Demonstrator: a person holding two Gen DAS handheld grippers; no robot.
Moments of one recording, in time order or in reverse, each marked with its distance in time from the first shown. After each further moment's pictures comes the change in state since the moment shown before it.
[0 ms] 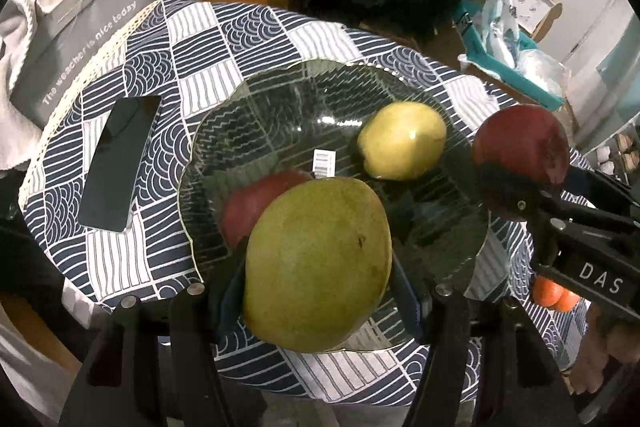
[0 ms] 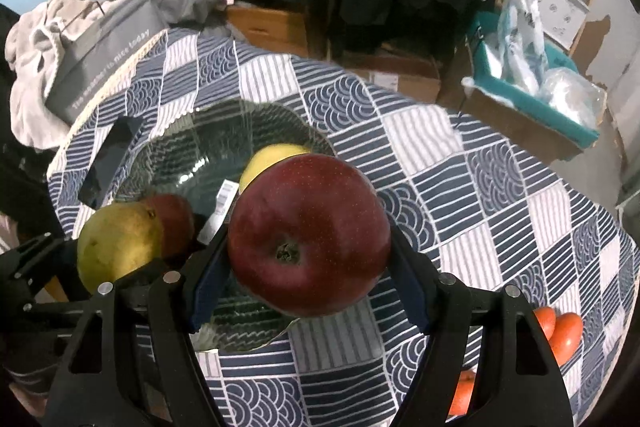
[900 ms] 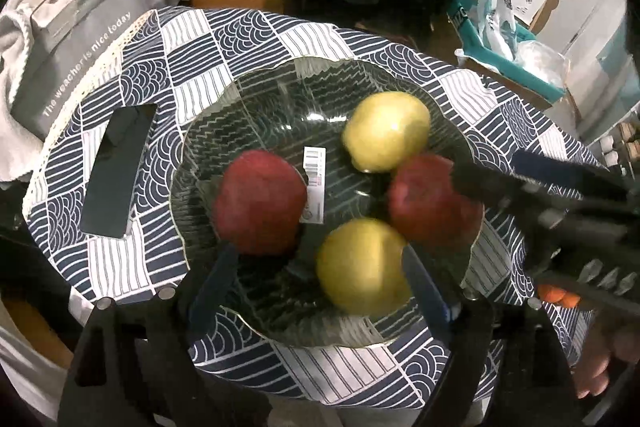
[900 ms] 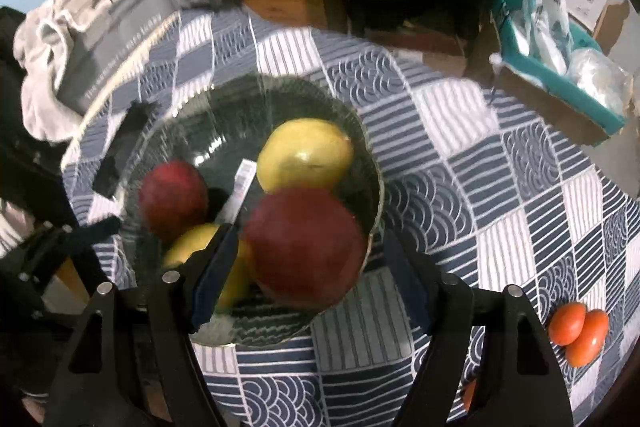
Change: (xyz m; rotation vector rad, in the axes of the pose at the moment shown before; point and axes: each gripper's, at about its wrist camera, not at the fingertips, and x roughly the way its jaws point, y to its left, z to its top) left arm 0.000 -0.010 0.000 0.036 -0.009 0.018; right arm 0.004 0.001 0.002 0.025 0.028 0.097
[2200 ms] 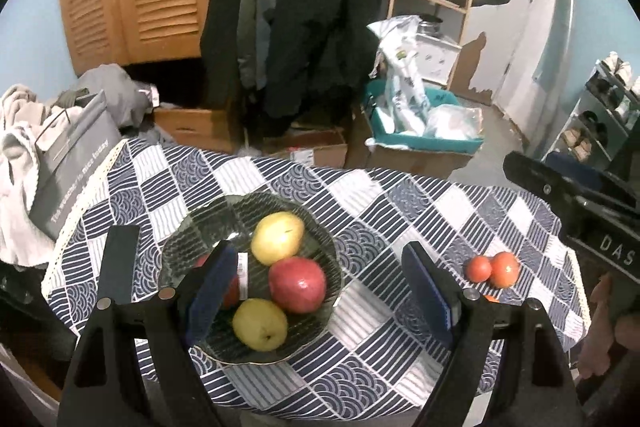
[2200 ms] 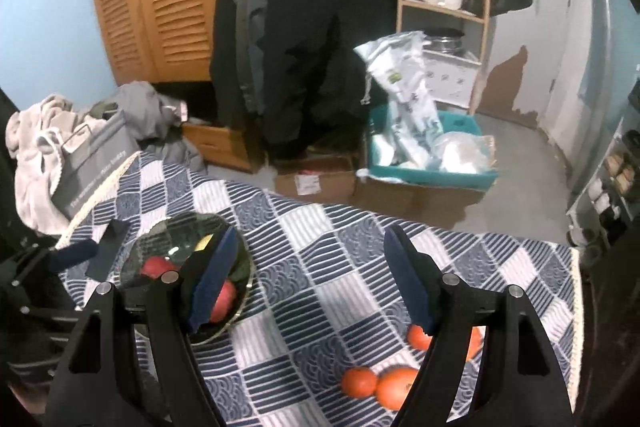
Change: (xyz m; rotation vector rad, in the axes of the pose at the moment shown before) left arm -0.137 -0.079 0.015 0.148 -0.323 -0.121; right arm -0.190 -0.047 -0.029 0.088 -0.428 -0.263
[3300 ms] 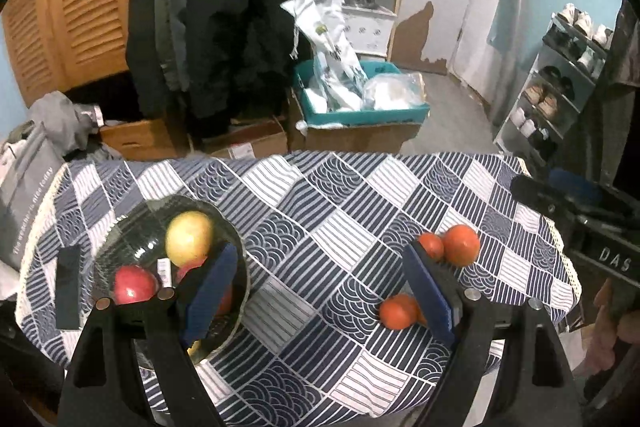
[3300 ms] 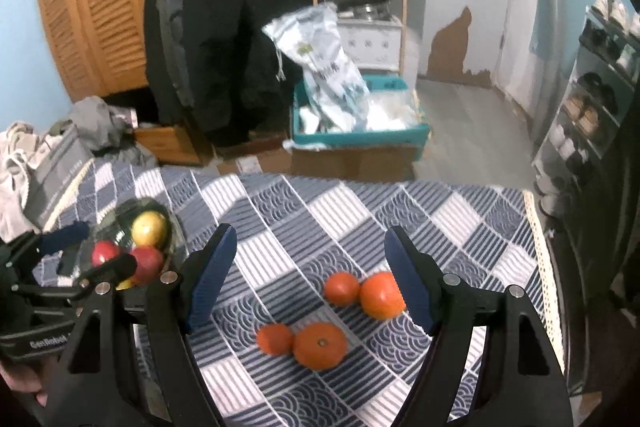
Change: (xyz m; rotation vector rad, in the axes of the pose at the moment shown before) left arm 0.032 -0.092 -0.019 0.141 0.053 -0.101; right arm -0.020 -0.102 -0.057 0.151 0.081 -0.101
